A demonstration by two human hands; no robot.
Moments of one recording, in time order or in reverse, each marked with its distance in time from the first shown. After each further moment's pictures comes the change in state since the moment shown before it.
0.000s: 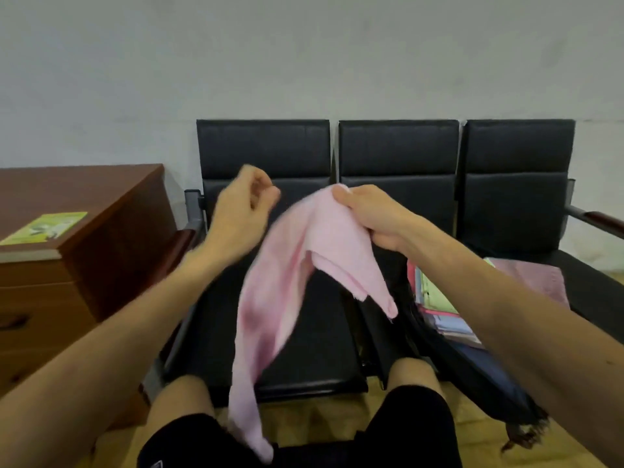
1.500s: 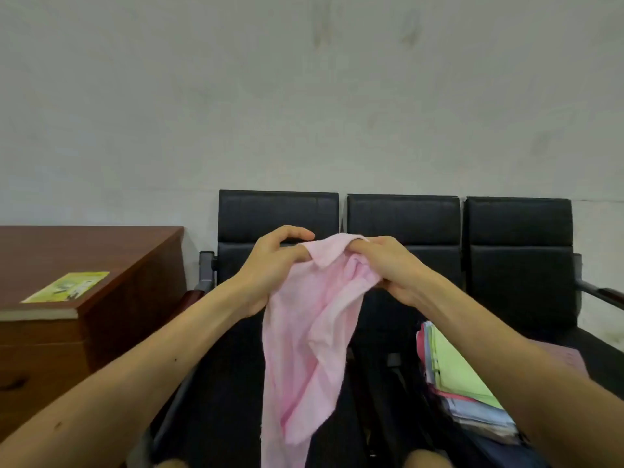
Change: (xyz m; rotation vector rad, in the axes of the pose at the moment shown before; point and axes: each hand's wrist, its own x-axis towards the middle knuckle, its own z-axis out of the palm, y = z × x) left_hand 0.021 0.069 -0.019 -0.510 -0.204 -0.410; right_hand -0.015 -0.046 -0.016 0.004 0.039 -0.089
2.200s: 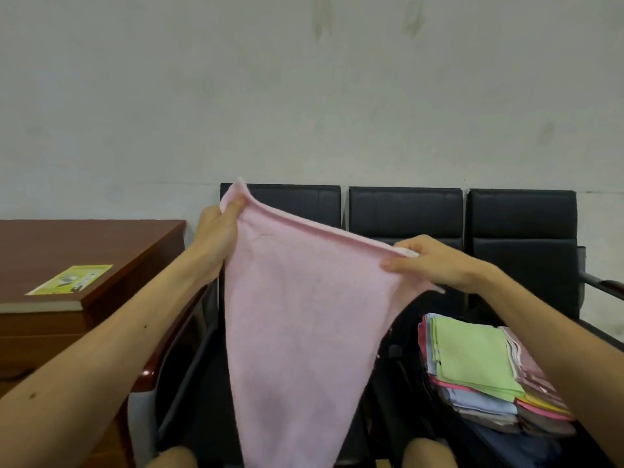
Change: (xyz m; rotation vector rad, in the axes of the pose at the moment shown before) left_hand 0.031 -0.004 -0.058 0.002 0.400 -0.067; right_hand -0.003 0.026 -0.075 -0.540 -0.203 -0.142
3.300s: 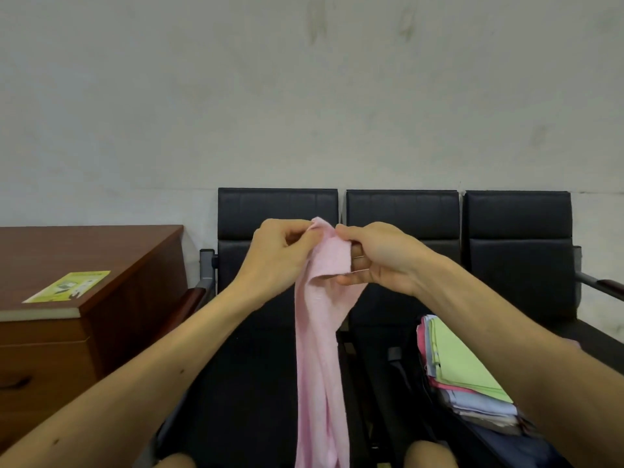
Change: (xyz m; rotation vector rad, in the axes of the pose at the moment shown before) left_hand -0.074 0.017 0.042 0.173 -0.338 0.496; right_hand -0.001 -0.098 0.044 0.724 0.092 0.182
